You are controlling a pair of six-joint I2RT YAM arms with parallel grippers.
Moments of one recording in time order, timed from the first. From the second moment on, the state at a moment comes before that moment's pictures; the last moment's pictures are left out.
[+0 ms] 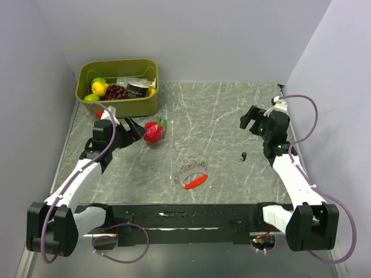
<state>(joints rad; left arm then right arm) -0.16 1.08 0.65 -0.04 0.20 -0.69 0.01 1.07 0.75 0.00 -0.02 0.36</state>
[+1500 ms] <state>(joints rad) -0.80 1.62 0.82 -0.20 0.13 -0.93 0.58 1.51 0.70 -0.20 -0.20 0.50</state>
